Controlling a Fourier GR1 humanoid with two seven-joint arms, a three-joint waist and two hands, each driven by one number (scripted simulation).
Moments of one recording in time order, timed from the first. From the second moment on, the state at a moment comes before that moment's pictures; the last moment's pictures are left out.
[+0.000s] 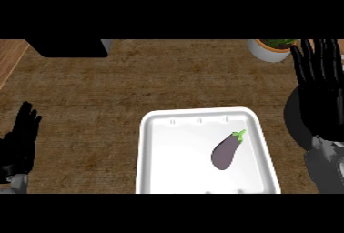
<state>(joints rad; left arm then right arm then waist) 0.01 0.45 -0.02 -1.41 0.33 0.37 0.00 -0.29 -0.35 0.07 -1.69 -0.46 -0.17 -0.20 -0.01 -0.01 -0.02</state>
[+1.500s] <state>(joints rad) -0.28 0.38 -0.08 -1.50 0.34 0.24 -0.03 -0.31 -0.71 0.17 -0.93 -0.23 0.68 -0.32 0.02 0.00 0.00</state>
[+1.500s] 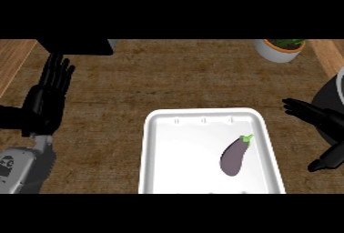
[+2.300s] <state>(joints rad) -0.27 0.32 -0.03 -1.52 0.26 0.23 0.00 -0.44 -0.52 0.20 -0.83 -0.04 0.76 -0.14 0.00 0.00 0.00</state>
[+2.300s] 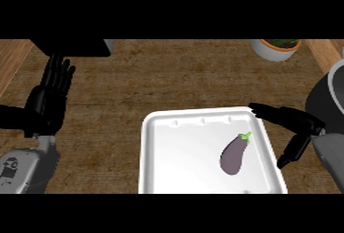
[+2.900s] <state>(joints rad) -0.26 0.28 0.02 -1.54 0.22 0.17 0.02 -0.38 -0.40 0.14 -0.95 0.06 0.70 -0.11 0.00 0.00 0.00</state>
